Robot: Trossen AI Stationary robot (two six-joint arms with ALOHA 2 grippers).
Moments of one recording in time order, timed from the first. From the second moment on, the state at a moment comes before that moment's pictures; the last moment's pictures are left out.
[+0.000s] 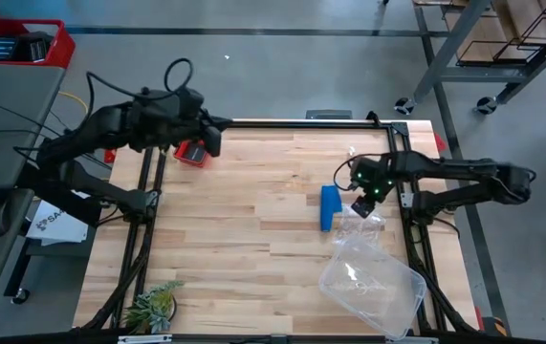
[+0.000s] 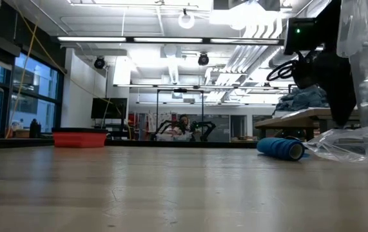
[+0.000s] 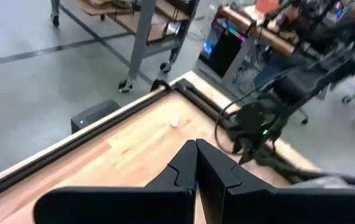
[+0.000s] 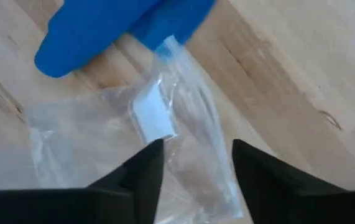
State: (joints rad) left arm 0.13 1.26 1.71 -0.88 -0.38 -0.53; right arm -0.31 1.12 0.68 -0.98 -0.20 0.44
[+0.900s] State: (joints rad) left arm 0.12 1.26 1.71 -0.86 -0.43 -0.57; right arm -0.42 1.12 0.53 -0.85 -0.45 0.42
